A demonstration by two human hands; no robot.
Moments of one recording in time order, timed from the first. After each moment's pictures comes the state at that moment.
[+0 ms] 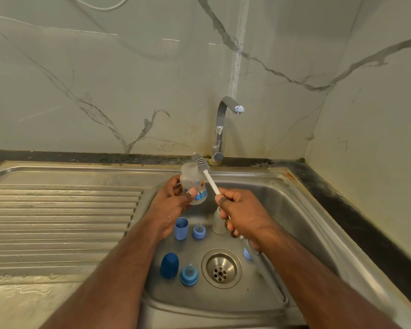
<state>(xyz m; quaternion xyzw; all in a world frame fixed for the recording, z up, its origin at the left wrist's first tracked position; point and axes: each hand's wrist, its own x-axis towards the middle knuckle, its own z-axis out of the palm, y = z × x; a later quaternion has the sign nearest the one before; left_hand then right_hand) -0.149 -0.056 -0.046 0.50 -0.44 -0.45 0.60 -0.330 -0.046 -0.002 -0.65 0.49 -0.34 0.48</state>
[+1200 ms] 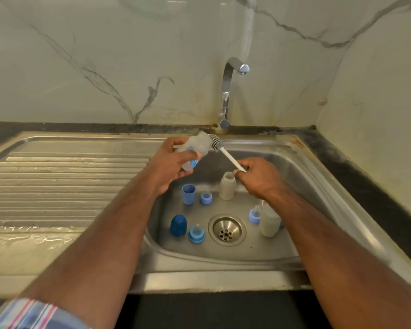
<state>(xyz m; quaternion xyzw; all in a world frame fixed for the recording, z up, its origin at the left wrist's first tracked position) -0.140 -0.042 -0.017 0.58 -0.40 -0.45 0.56 -0.360 -0.080 -0.021 -0.76 0.56 -0.24 0.23</state>
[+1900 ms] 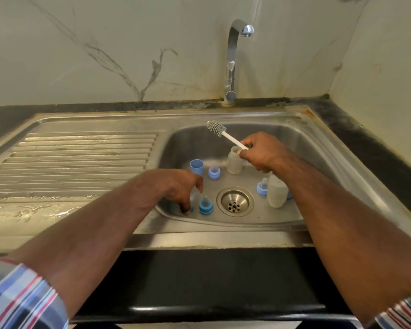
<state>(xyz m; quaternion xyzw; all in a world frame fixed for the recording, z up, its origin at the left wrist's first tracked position) -0.147 0.004 -0.052 0.67 -0.69 -0.21 -0.17 -0.360 -0.073 -0.025 -0.76 0.57 -0.17 0.25</state>
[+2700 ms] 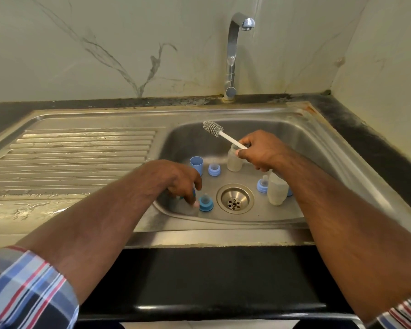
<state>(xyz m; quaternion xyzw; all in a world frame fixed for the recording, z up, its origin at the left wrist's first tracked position) -0.149 -0.015 -0.055 0.67 -0.66 -0.27 -0.20 -0.359 -0.073 -0.029 -0.76 0.56 -0.16 0.28</state>
